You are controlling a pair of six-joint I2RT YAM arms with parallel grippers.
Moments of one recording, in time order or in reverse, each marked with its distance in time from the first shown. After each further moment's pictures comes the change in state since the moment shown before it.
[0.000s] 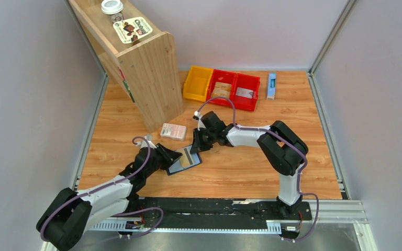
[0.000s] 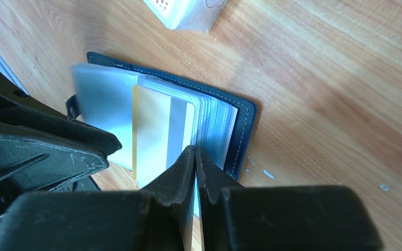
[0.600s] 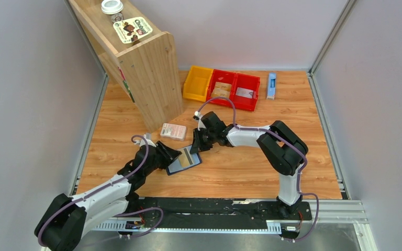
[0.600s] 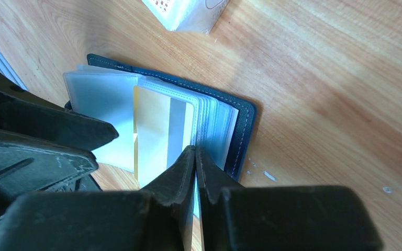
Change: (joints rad) left arm 0.000 -0.028 0.053 -0.140 -0.019 0.031; right arm 0.000 0.005 -0.006 0.021 -0.006 0.016
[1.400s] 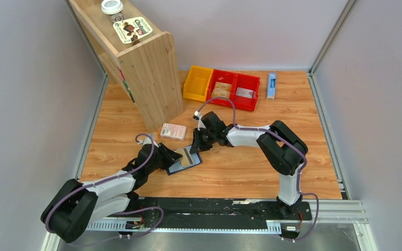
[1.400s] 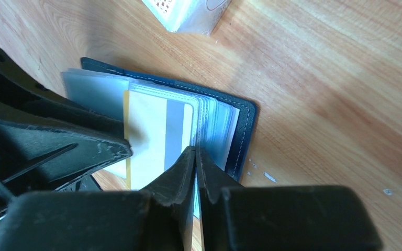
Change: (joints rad) left arm 0.018 0.171 0.003 0.110 0.050 0.029; right arm 0.000 0.003 0.000 0.004 -0.004 0.000
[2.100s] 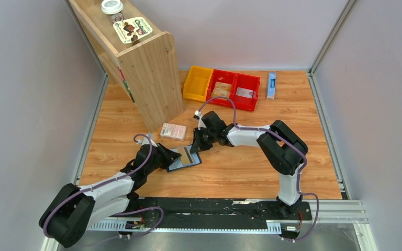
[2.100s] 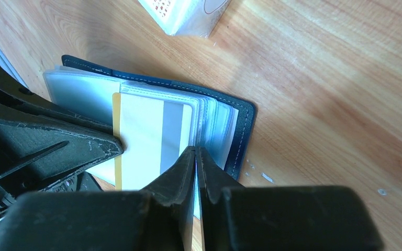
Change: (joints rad) left arm 0.006 -0.071 -0.017 0.009 -0.004 -0.009; right arm -0.006 0.000 0.001 0.003 -0.004 0.000
